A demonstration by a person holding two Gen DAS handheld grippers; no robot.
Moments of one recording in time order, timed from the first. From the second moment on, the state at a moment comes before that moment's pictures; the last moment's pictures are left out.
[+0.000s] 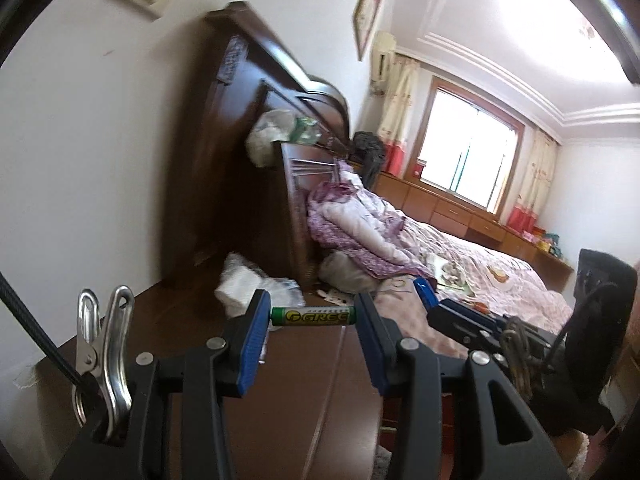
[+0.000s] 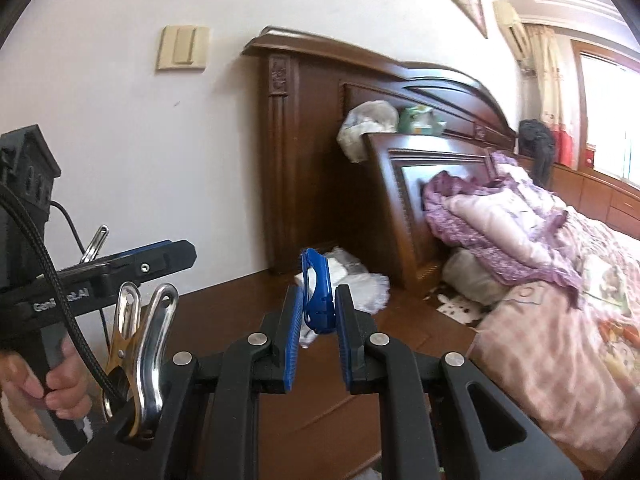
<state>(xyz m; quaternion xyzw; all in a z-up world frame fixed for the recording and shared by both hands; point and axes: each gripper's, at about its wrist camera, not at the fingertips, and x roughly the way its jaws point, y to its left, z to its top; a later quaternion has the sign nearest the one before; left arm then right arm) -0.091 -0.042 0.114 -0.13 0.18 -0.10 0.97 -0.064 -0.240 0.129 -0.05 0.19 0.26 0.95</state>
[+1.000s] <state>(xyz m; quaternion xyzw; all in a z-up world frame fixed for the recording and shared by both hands) -0.030 -0.281 0.036 -0.07 0.34 -0.27 0.90 -0.086 -0.441 0.088 0.03 0.23 0.09 0.97</state>
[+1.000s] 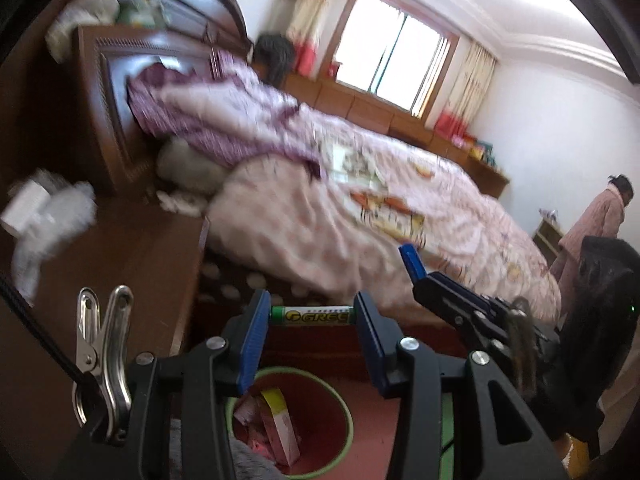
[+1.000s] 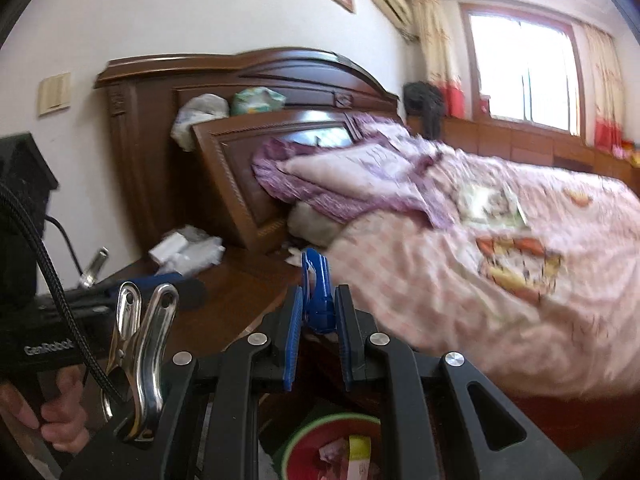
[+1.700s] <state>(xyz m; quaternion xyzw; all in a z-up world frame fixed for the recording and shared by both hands) 0.060 -0.390 -0.194 -0.01 0.61 -0.16 0.77 -0.065 -0.553 -0.169 0.19 0.44 0.09 0.87</state>
